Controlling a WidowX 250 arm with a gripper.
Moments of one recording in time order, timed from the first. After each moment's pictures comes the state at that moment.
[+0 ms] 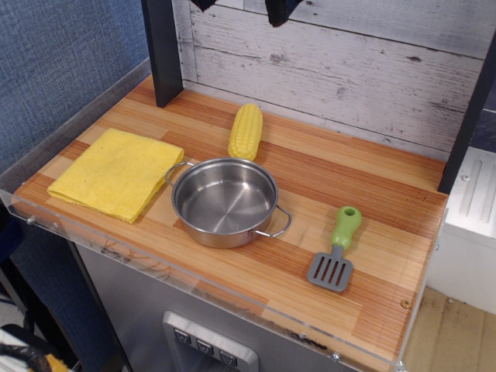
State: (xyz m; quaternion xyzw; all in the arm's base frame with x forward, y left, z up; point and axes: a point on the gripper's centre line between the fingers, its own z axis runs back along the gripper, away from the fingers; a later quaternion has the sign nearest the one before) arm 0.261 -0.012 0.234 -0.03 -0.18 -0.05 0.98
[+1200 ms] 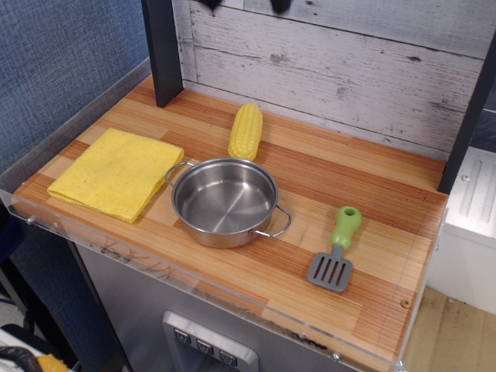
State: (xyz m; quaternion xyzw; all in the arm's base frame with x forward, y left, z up) arm 0.300 0.009 0.208 -0.06 -0.22 0.01 0.97
